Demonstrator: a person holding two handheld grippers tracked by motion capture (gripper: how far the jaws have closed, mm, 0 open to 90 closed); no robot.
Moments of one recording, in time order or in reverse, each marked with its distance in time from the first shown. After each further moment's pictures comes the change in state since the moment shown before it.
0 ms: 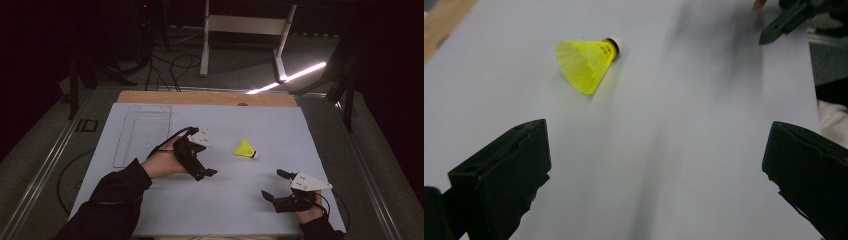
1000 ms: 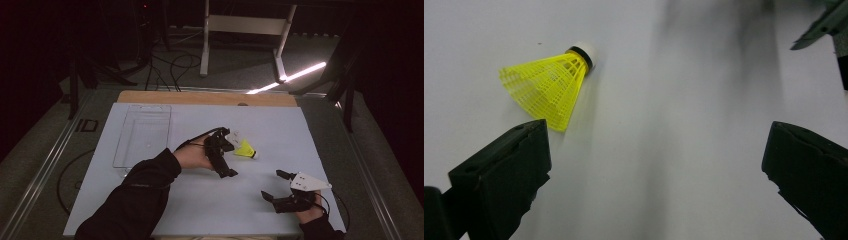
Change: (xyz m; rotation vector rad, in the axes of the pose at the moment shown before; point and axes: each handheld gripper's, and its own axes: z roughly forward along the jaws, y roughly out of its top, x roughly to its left) left arm 0.014 0.040 0.075 0.117 -0.104 0.084; right arm 0.000 -0.001 0.001 0.006 0.008 0.000
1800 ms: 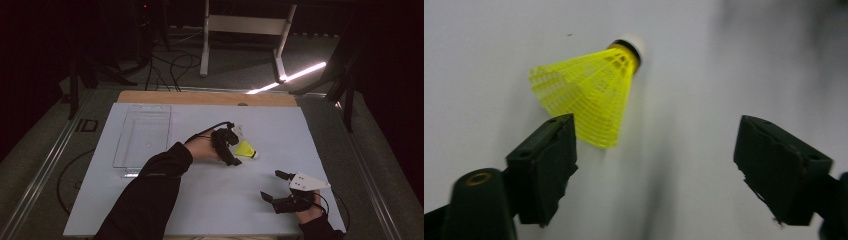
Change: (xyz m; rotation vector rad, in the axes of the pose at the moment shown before) left arm 0.045 0.000 0.041 0.015 -0.007 -0.037; right arm 0.000 -0.001 0.002 0.006 0.018 0.003
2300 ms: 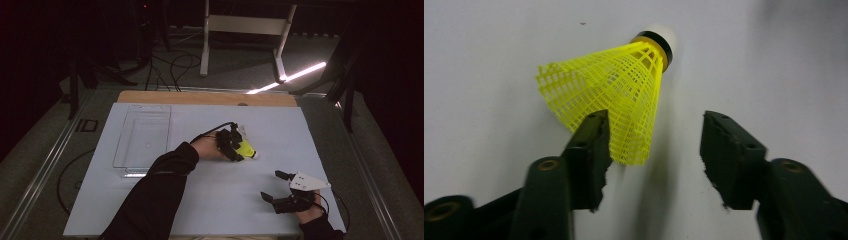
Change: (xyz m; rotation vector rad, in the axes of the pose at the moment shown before) left arm 0.012 0.002 0.026 0.035 0.009 -0.019; right arm 0.000 0.000 0.000 -0.001 0.009 0.005
